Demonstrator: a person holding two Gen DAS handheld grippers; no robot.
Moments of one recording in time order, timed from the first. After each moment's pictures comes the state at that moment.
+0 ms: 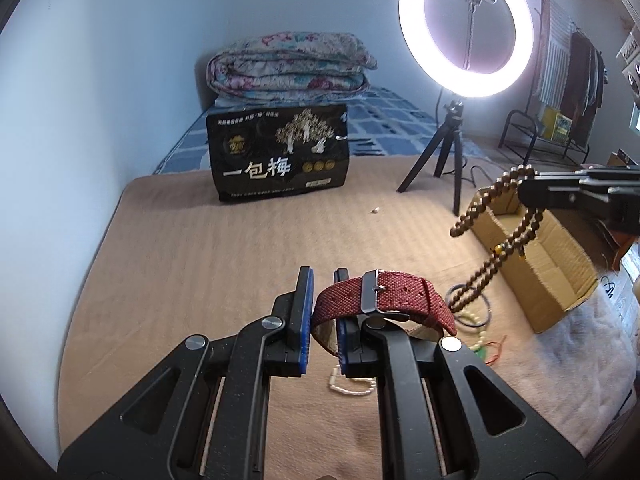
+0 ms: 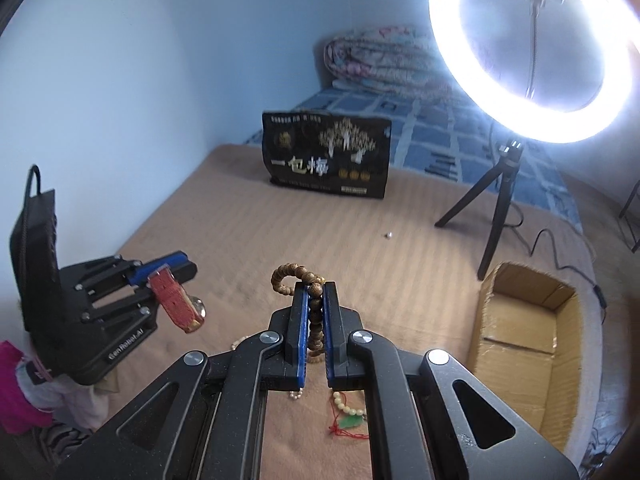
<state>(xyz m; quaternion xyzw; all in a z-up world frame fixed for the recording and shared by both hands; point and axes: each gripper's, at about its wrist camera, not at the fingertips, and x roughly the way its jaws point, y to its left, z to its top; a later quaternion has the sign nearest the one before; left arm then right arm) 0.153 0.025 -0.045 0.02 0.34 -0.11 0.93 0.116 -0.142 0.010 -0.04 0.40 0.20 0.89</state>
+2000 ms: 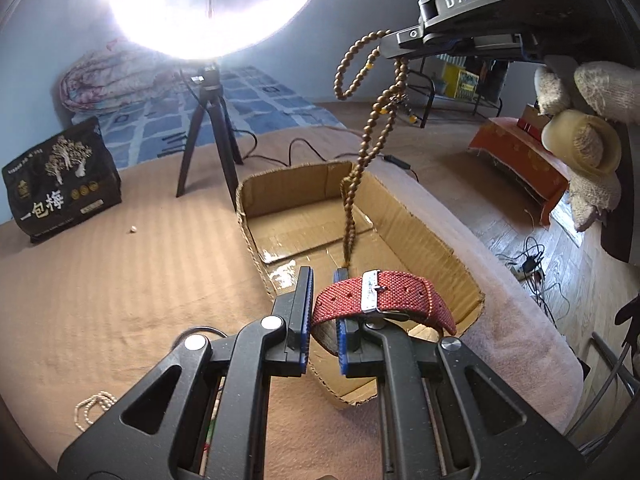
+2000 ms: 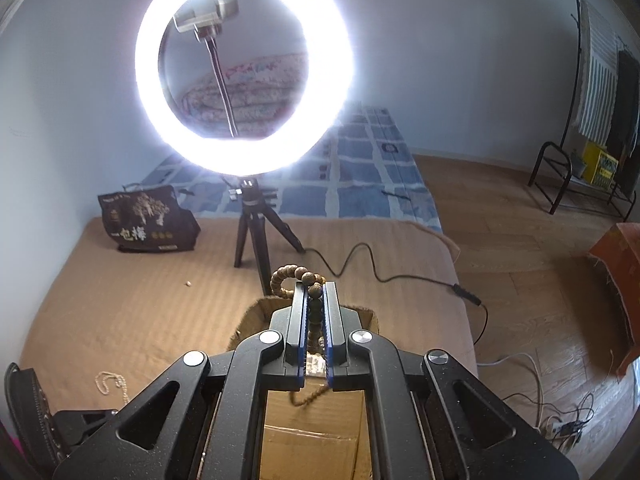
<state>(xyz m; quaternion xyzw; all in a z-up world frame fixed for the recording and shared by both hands) 0.153 -0.248 -0.065 0.05 0.37 -0.28 0.88 0.168 -0.372 0.031 0.00 0.37 0.02 0.93</state>
